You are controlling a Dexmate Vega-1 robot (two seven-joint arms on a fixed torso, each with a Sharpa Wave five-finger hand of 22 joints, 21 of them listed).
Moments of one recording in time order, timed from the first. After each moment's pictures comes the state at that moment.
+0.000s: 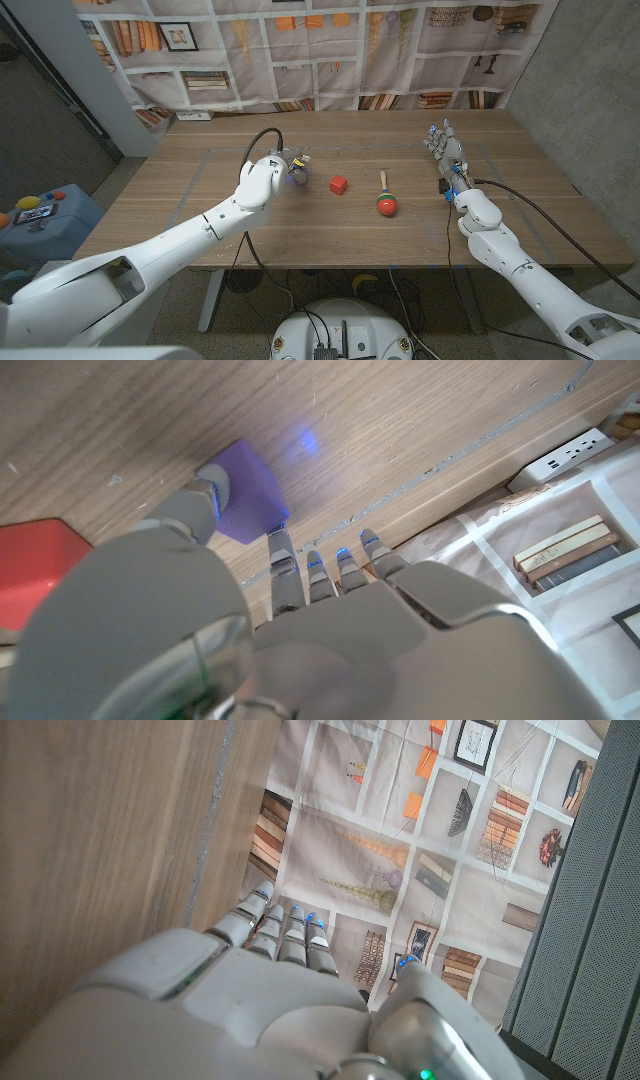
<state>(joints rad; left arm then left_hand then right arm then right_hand) 0.59 0.64 0.88 -1.82 1.00 0.71 -0.47 0.80 -0.10 0.64 -0.18 0.21 0.61 -0.03 0.32 0.18 0.06 -0.08 0.24 0.18 0.00 -0.01 0.20 0.17 0.02 0.05 0.20 0.17 -0.91 -0.49 -0.33 -1.28 0.60 0.46 -0.04 0.17 0.15 0.20 0.12 0.24 0.15 0.04 0.19 0.17 0.14 0.03 0.19 0.19 0.03 -0.01 0.20 0.33 0.22 -0.03 0.19 0.17</state>
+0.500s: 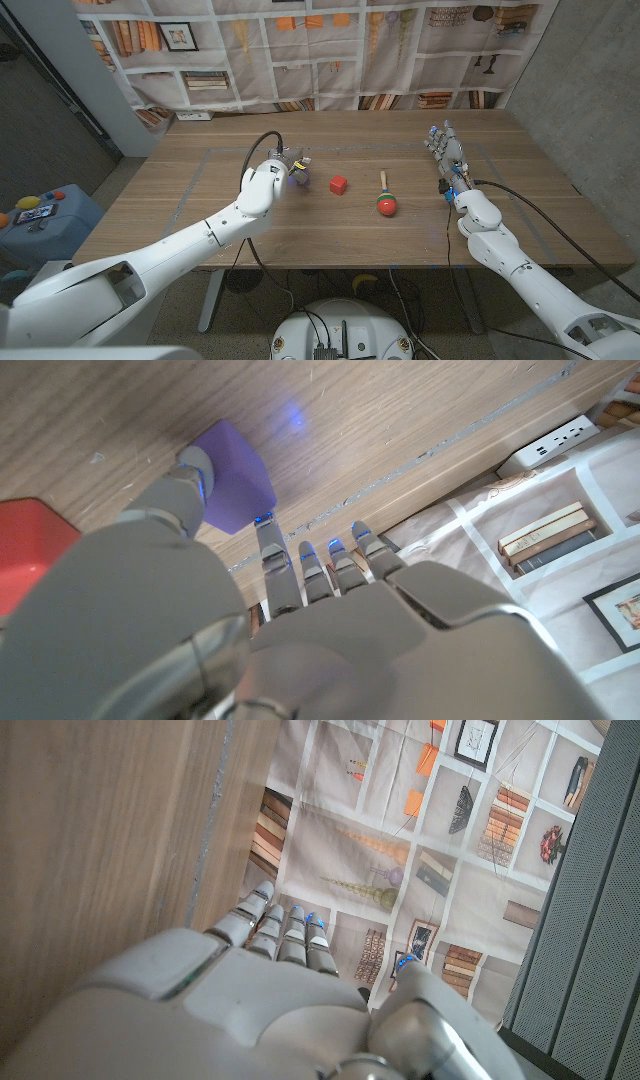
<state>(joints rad) 0.61 0.64 0.90 -1.82 1.00 0.74 -0.37 0.85 -0.11 0.61 -0.18 0.21 0.78 -0.04 0.35 0.18 0.15 -0.11 0.23 0.18 0.09 -0.04 0.20 0.17 0.11 0.02 0.20 0.17 -0.91 -0.49 -0.32 -1.27 0.60 0.46 -0.04 0.17 0.15 0.21 0.11 0.24 0.15 0.03 0.19 0.17 0.14 0.03 0.19 0.19 0.03 -0.01 0.20 0.33 0.23 -0.02 0.19 0.17</state>
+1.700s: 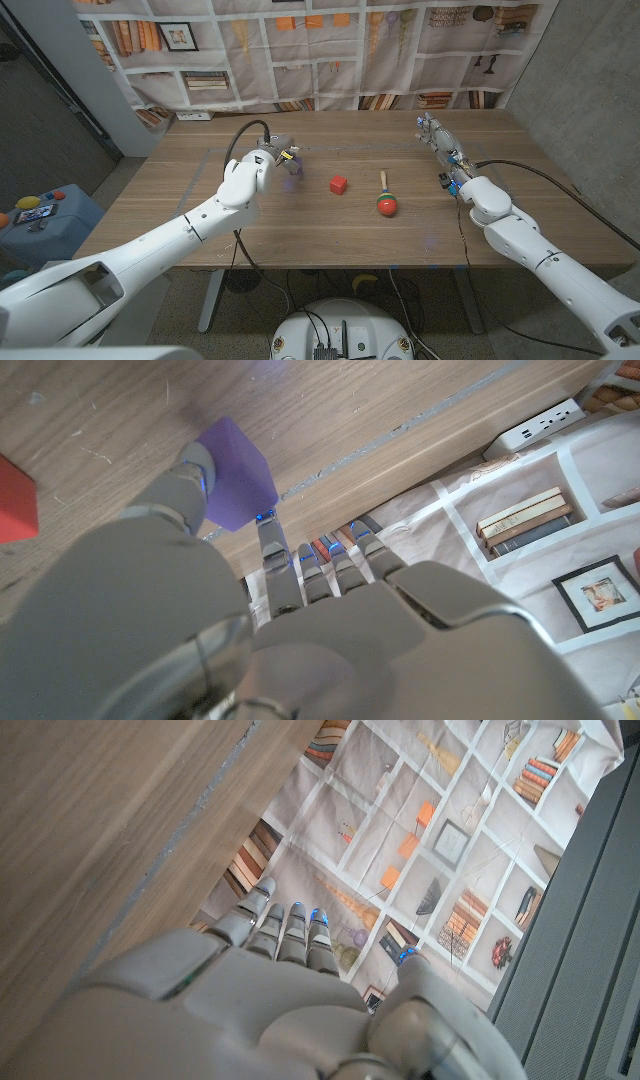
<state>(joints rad) 0.63 0.72 0.81 -1.90 0.92 0.69 -0.33 0.86 -0.09 0.57 -0.17 0.20 0.79 -0.03 0.34 0.18 0.14 -0.12 0.20 0.18 0.05 -0.03 0.18 0.17 0.09 0.03 0.19 0.17 -0.92 -0.68 -0.37 -1.50 0.38 0.32 -0.09 0.21 0.13 0.24 0.06 0.24 0.18 0.01 0.19 0.17 0.16 0.02 0.20 0.19 0.03 -0.02 0.20 0.31 0.23 -0.03 0.19 0.16</state>
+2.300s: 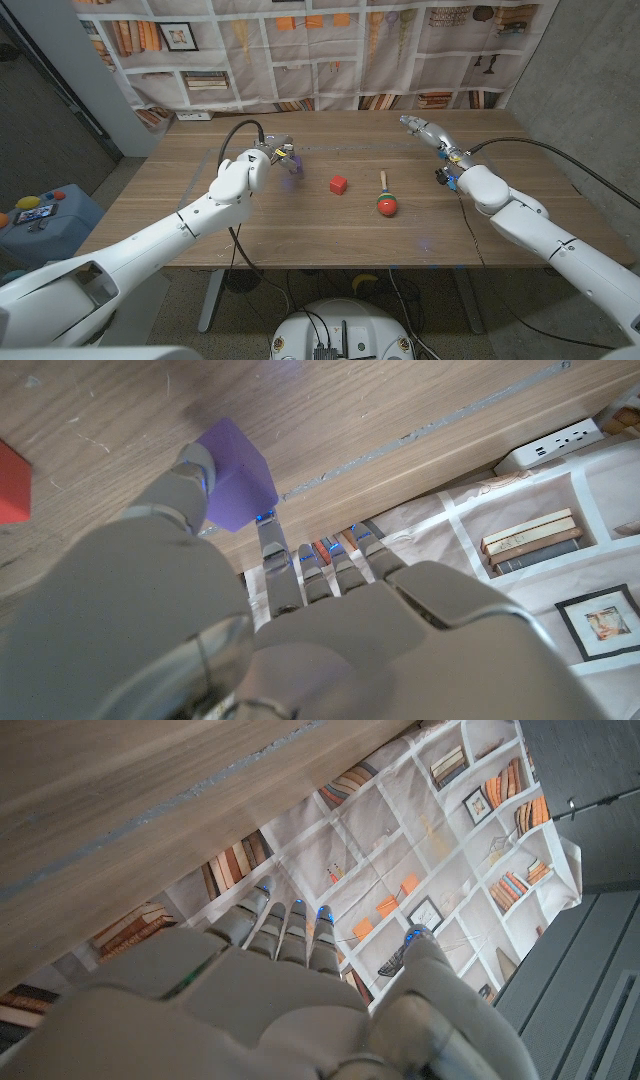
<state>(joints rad) 0.63 0.74 0.78 -1.88 0.80 0.65 -0.27 0.87 -0.08 0.56 -0.17 0.20 0.78 -0.03 0.33 0.18 0.14 -0.12 0.20 0.18 0.04 -0.03 0.18 0.17 0.08 0.03 0.18 0.17 -0.89 -0.80 -0.42 -1.66 0.12 0.15 -0.13 0.34 0.10 0.29 -0.07 0.21 0.23 -0.05 0.19 0.17 0.18 0.01 0.20 0.19 0.05 -0.03 0.20 0.28 0.24 -0.03 0.19 0.16</state>
